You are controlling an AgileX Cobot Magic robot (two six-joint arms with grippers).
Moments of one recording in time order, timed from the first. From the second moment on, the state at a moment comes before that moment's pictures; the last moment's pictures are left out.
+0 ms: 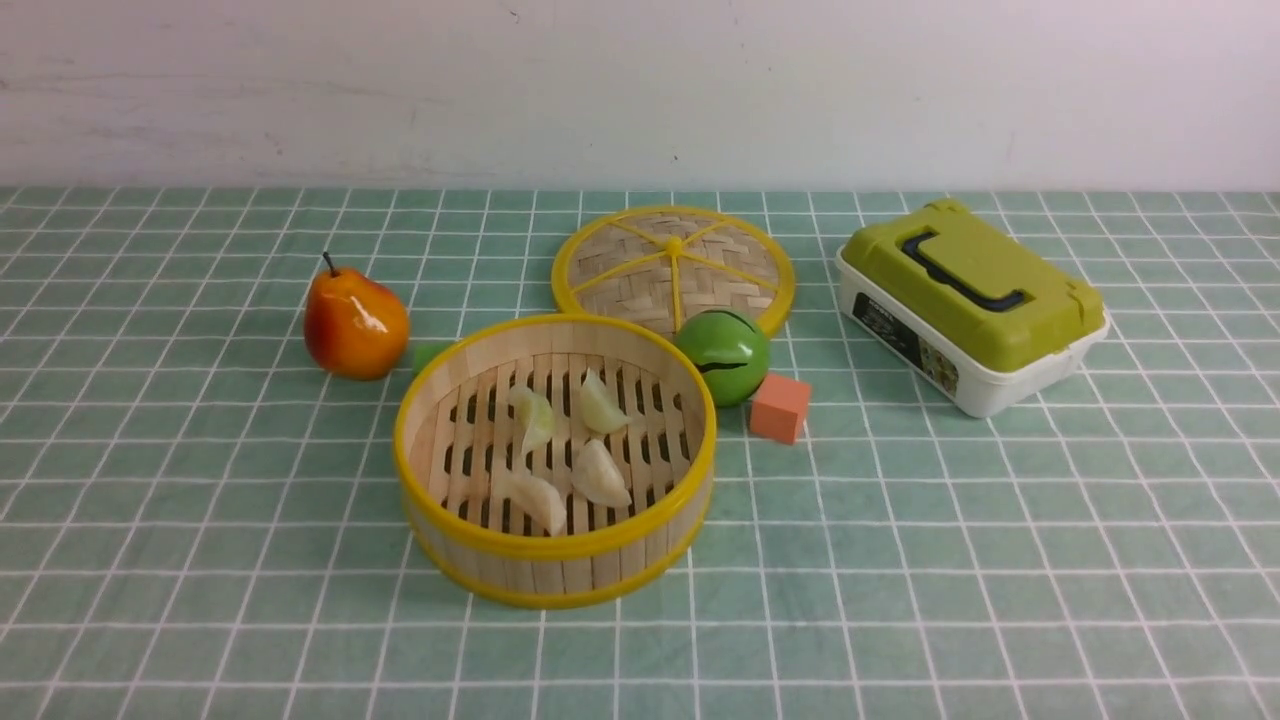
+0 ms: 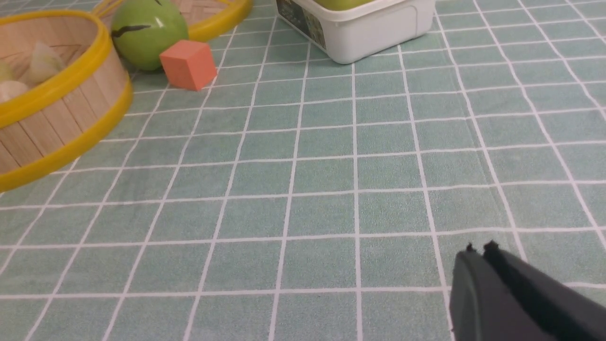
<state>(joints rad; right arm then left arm) 0.10 -0.01 0.02 0.03 0.38 0.16 -0.01 -0.01 0.03 -0.03 0.40 -0.08</state>
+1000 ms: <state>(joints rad) 0.10 -0.01 0.02 0.03 0.38 0.16 -0.01 -0.01 0.03 -0.03 0.40 -0.08</state>
